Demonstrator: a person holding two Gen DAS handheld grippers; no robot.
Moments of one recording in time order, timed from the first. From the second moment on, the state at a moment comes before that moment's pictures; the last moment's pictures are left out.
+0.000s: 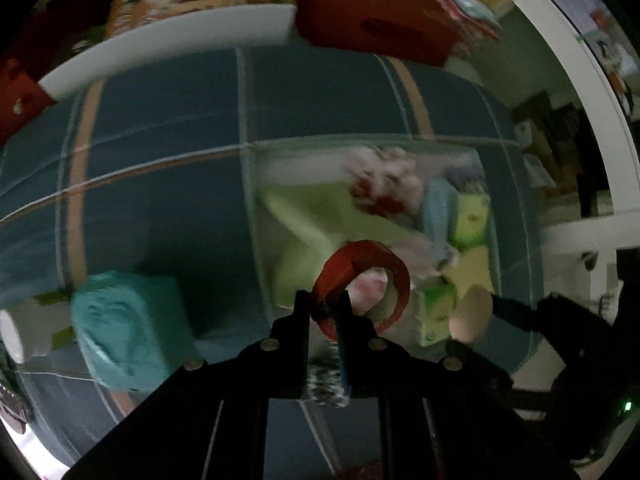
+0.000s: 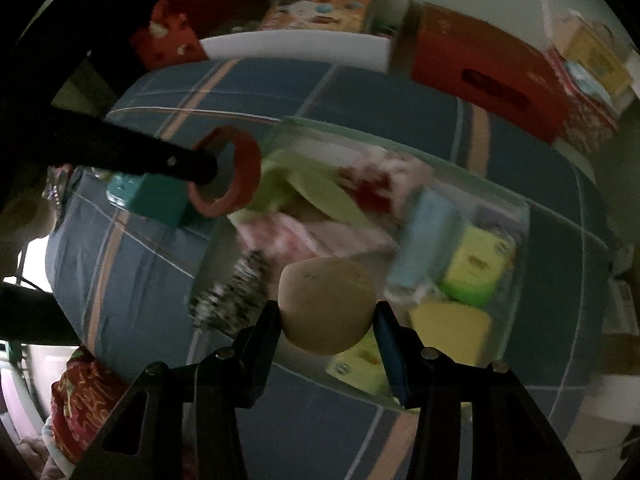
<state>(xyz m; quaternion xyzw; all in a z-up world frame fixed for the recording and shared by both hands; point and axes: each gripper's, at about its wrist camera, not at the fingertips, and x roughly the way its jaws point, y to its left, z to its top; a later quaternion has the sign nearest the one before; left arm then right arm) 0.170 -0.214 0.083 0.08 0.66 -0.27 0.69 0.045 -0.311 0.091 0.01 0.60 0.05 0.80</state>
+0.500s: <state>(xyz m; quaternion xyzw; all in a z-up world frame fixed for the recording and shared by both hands) 0.132 -0.259 0.054 0.10 0.68 -0.30 0.66 0.023 -0.352 0.069 0.03 0.61 0.02 0.79</state>
